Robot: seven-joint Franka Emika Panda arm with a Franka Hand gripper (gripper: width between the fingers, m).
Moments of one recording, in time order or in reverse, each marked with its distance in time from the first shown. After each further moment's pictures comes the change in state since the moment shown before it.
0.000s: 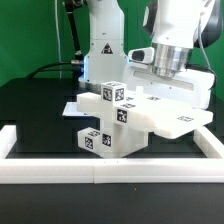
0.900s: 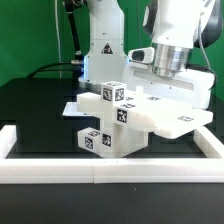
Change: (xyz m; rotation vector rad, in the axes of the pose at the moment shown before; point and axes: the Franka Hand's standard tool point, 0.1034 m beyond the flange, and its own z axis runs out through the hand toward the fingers) arm 0.000 0.000 0.000 0.001 0.000 0.000
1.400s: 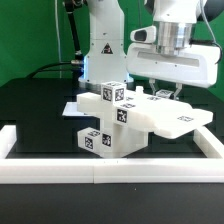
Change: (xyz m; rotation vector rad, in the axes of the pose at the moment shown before) arm -0.005 -0.005 -0.054 0.062 -0.103 0.041
